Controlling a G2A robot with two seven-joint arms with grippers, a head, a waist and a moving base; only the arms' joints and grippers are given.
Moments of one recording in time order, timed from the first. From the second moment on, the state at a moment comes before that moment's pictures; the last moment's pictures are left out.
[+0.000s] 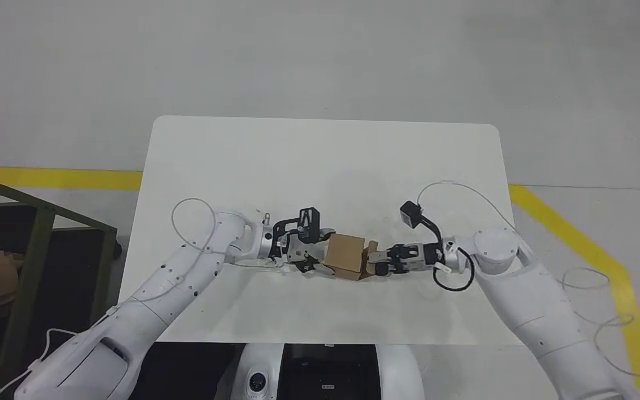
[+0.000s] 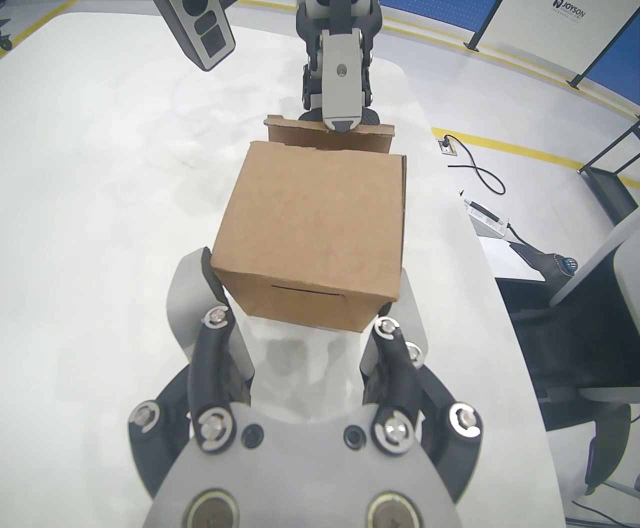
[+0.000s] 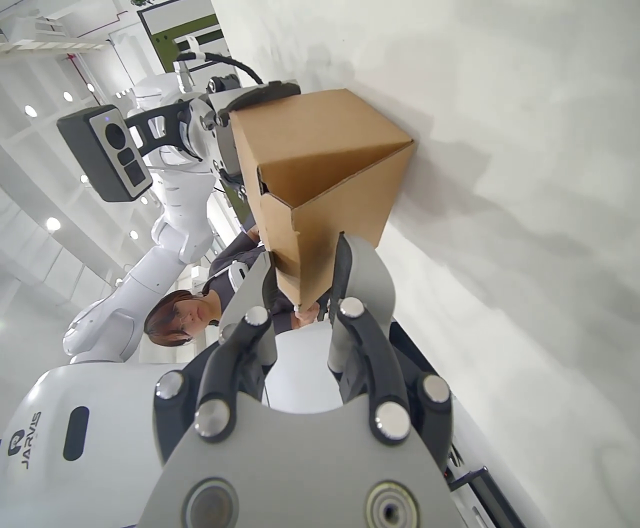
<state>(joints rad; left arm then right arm) 1.00 -1.05 -0.78 -1.27 1.34 -1.01 0.14 -1.11 -1.04 1.02 -1.29 0.31 -0.05 1.24</state>
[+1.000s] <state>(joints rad) 1.00 -1.05 -0.78 -1.26 1.34 -1.01 0.15 -1.10 -1.05 0.99 -1.28 0.30 -0.04 1.22</state>
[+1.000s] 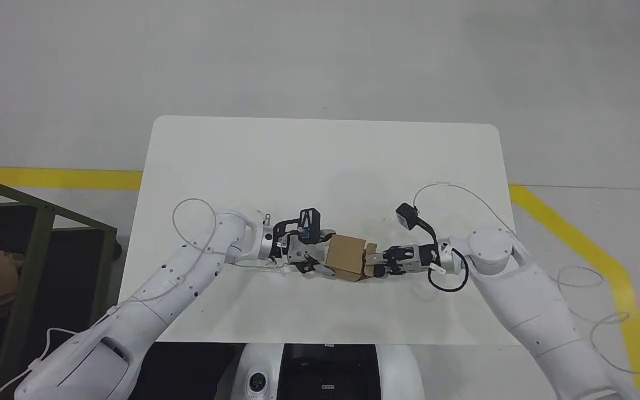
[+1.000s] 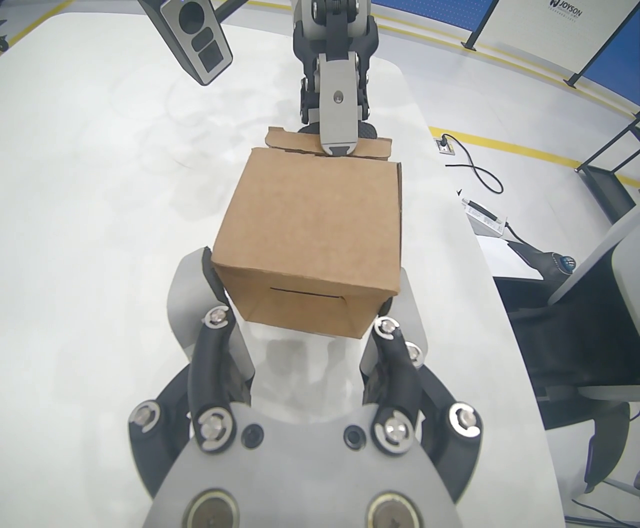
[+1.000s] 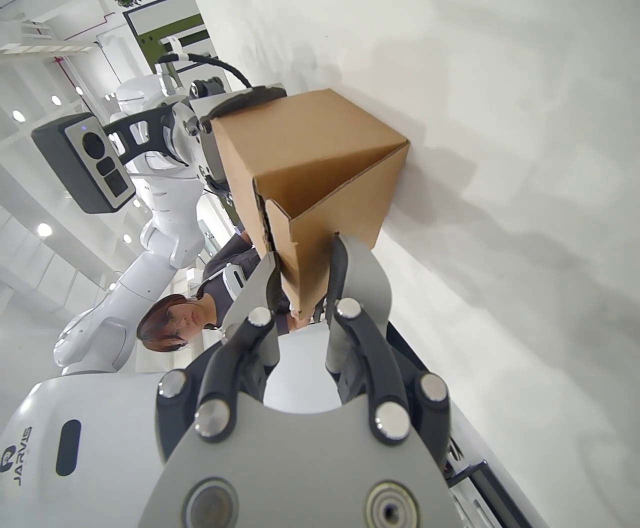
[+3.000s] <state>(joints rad) 0.99 -1.04 -0.76 -1.25 1.36 -1.01 0.16 -1.13 -1.04 1.03 -1.30 0.43 -0.13 1.27</state>
